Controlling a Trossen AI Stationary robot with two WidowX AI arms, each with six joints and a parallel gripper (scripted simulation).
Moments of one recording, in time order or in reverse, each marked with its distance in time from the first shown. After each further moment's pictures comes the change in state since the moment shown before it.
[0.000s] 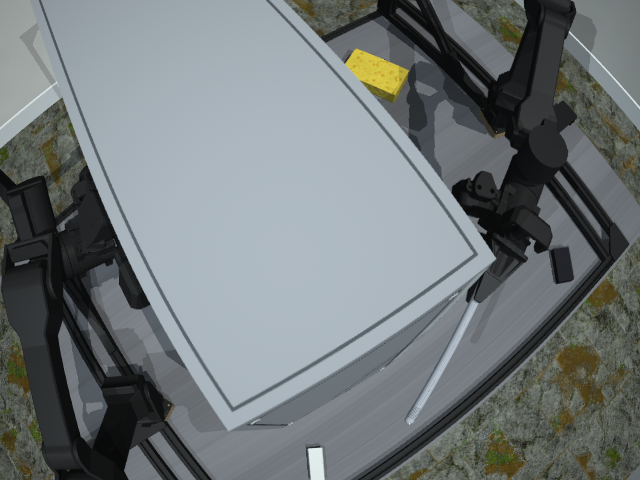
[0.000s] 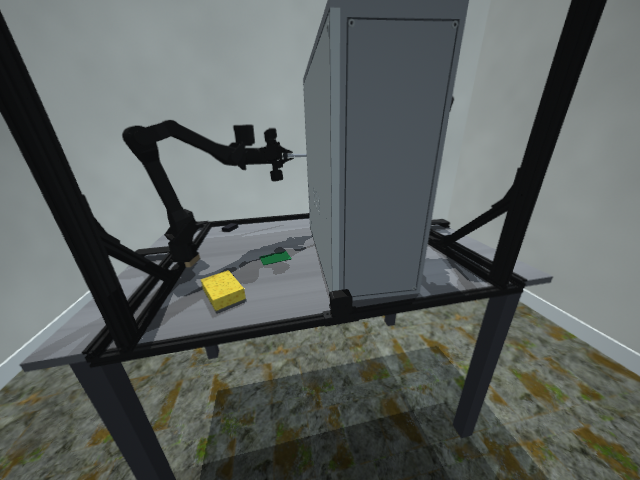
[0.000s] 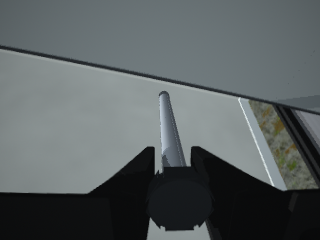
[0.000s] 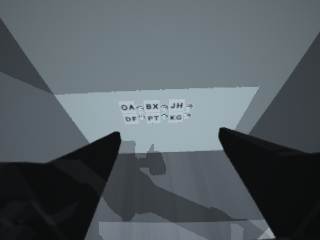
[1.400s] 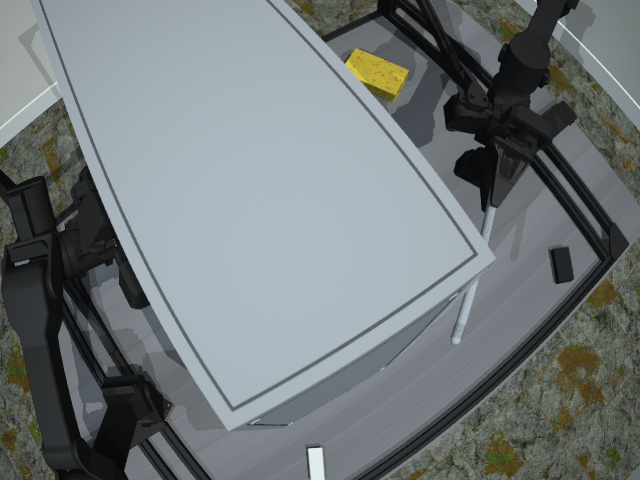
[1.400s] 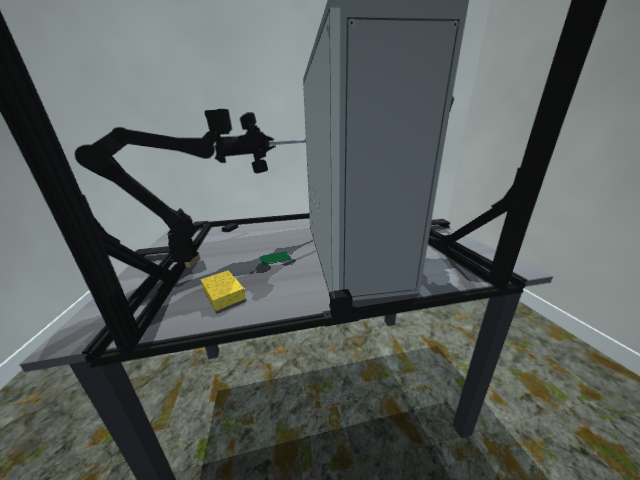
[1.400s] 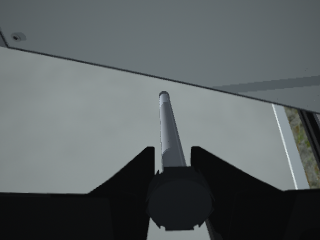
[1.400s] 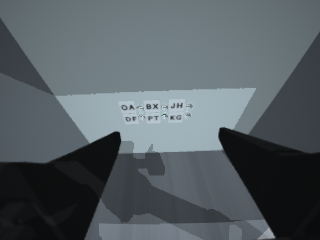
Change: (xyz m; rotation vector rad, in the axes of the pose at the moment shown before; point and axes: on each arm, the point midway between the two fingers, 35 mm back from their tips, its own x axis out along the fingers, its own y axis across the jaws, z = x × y) left arm -0.093 0.034 0.048 0.006 0.148 0.103; right arm 0.000 0.000 0.000 0.000 0.000 0.000
